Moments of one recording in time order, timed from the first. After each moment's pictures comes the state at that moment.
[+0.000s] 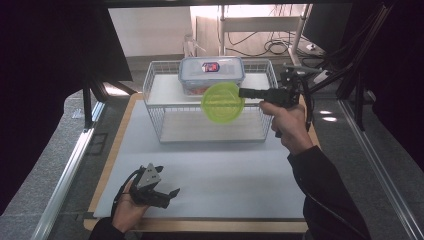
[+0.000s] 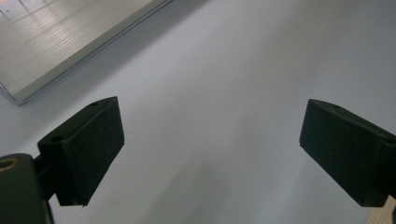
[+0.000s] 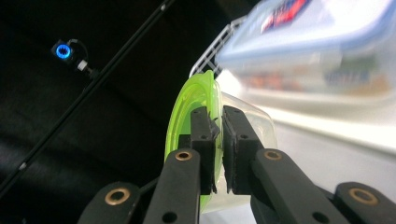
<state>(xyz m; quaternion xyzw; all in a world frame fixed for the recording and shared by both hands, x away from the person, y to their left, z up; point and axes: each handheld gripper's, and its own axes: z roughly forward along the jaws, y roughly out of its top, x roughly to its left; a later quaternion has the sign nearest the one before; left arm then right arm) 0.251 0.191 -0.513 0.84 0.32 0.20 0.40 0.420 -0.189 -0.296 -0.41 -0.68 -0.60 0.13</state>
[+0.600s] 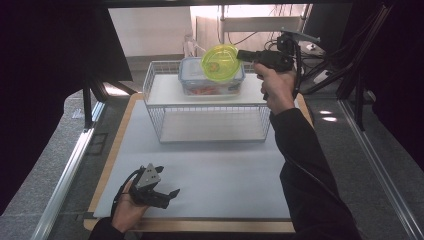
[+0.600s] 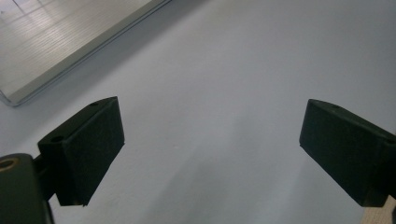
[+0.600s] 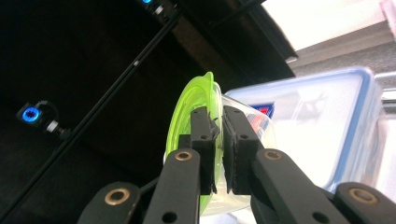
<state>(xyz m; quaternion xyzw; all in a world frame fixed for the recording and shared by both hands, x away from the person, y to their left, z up) 0.251 0.192 -0.513 0.84 0.31 0.19 0.41 0.486 -0.170 -0.254 -0.47 -0.62 -0.62 0.07</state>
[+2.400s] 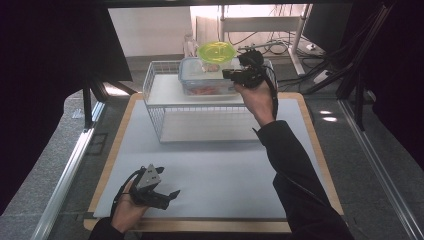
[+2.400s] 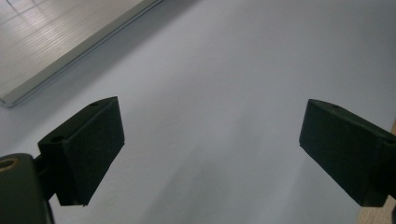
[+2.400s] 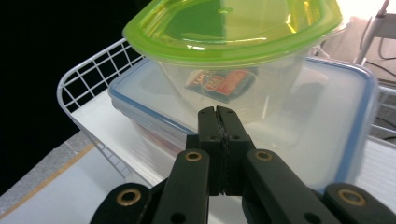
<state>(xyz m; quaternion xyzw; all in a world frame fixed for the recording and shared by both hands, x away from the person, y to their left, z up) 0.250 0.191 -0.514 0.84 0.31 0.19 0.40 0.470 -0.106 -0.280 -0.38 -0.77 -0.49 -0.15</state>
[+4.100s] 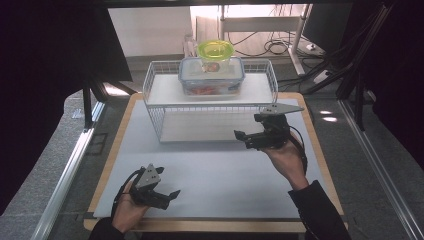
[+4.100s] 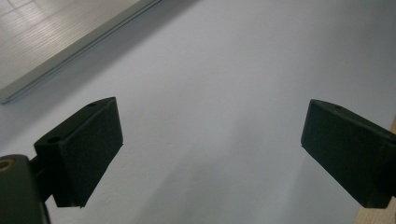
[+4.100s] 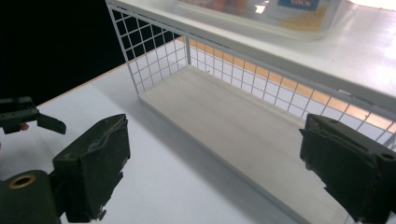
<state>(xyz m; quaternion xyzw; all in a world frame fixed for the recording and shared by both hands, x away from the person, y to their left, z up) 0.251 0.192 -0.515 0.84 0.31 0.18 0.41 0.362 -0.173 -0.365 -0.32 -0.80 -0.48 -0.17</state>
